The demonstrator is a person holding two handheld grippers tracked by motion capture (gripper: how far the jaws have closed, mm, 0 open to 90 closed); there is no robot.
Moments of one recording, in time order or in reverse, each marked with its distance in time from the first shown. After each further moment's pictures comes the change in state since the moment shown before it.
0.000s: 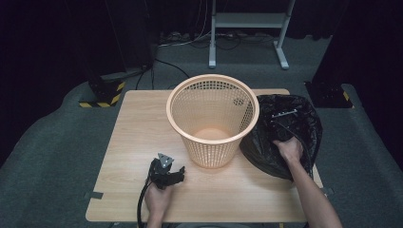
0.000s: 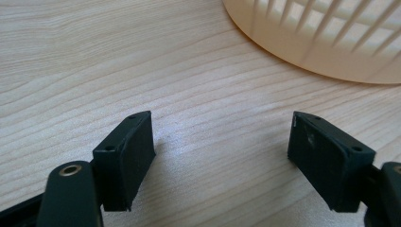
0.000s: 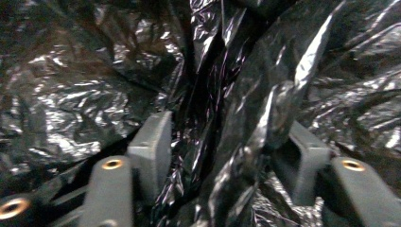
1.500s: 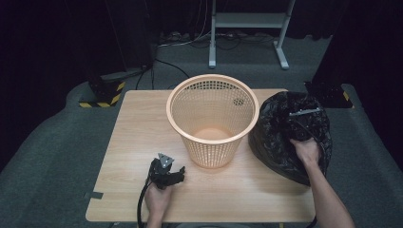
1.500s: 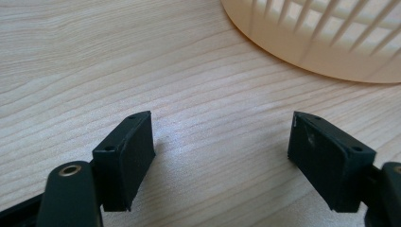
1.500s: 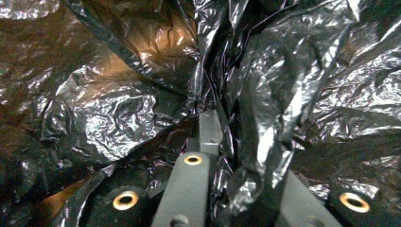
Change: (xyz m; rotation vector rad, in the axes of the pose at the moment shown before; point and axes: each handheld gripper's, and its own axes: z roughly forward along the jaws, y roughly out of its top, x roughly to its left) left arm 0.000 0.000 0.000 -0.002 -0.001 0.003; right arm -0.028 -0.011 -0.063 -0.086 0.068 -0.020
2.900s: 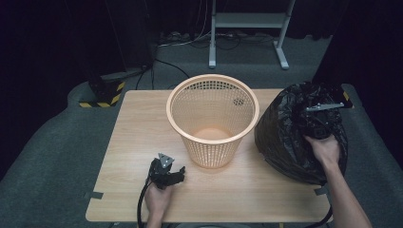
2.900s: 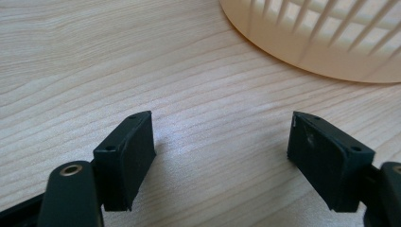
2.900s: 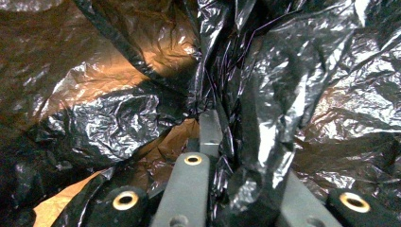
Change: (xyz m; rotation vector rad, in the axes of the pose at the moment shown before) left arm 0.000 0.000 0.000 0.001 -0.004 0.005; right arm 0.000 0.009 -0.076 -0.084 0.017 -0.055
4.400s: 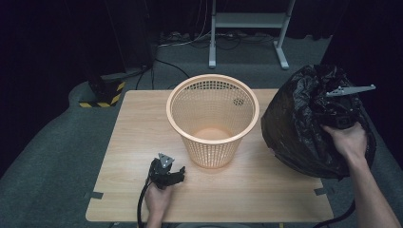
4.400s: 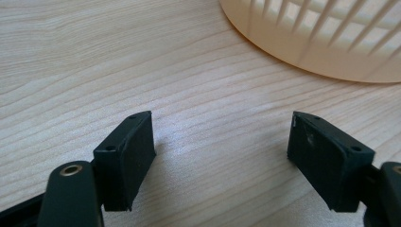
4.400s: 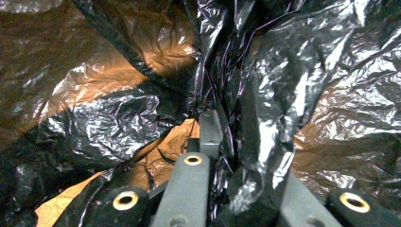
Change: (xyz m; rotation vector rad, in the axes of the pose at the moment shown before) left arm 0.000 0.000 0.000 0.000 0.001 0.001; right arm 0.012 0.043 -0.086 -0.057 0.038 -0.068
